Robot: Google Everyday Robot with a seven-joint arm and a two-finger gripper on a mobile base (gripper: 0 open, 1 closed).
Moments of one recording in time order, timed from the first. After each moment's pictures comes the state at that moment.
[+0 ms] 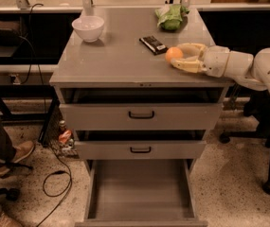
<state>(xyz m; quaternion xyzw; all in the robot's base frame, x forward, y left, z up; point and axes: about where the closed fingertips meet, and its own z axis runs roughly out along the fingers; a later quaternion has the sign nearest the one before) 0.734 -0.168 0.855 -0.46 0.55 0.28 0.64</state>
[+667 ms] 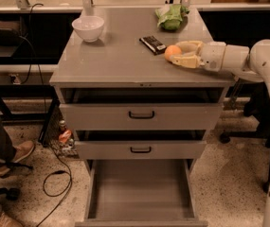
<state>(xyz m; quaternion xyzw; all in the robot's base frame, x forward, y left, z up) 0.761 -0.172 0.850 -0.45 0.60 0.28 0.60</state>
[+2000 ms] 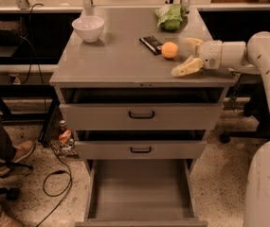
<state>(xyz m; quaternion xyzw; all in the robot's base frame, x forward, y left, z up) 0.764 -0.166 0.835 -0.47 0.62 0.30 0.54</state>
